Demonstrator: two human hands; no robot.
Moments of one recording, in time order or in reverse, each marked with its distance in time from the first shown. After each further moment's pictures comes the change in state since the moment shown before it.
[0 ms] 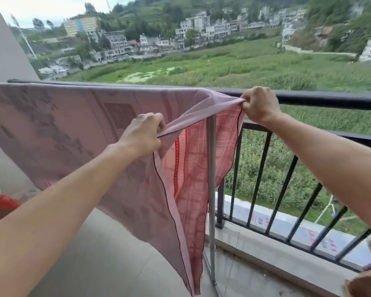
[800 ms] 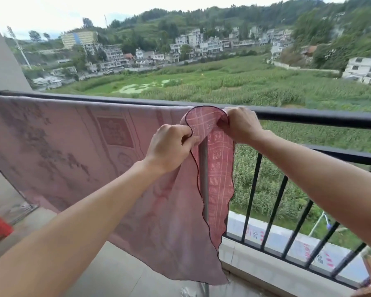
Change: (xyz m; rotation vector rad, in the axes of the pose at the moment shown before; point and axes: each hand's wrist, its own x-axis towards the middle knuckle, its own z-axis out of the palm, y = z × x) left_hand 0.022 0.052 0.030 -0.245 0.252 0.232; right_hand -0.007 -0.030 -0.007 -0.084 -0.107 -0.132
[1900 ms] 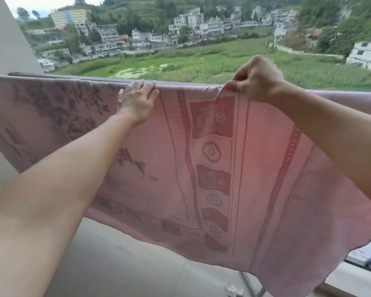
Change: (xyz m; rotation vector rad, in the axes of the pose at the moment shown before) left_hand 0.066 -0.409 -0.141 0.340 -0.131 -0.309; right_hand 0.178 -0.246 0.086 0.253 -0.066 0.145
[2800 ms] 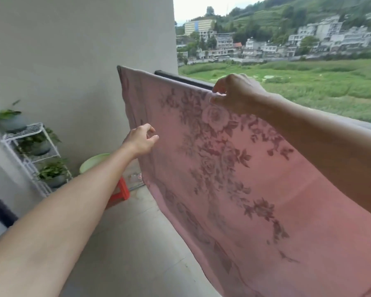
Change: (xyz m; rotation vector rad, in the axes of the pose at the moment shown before) left_hand -0.023 -0.460 -0.062 -0.103 0.030 -0.659; right_hand 0.245 -0.373 0.314 -0.079 -0.208 -0.561
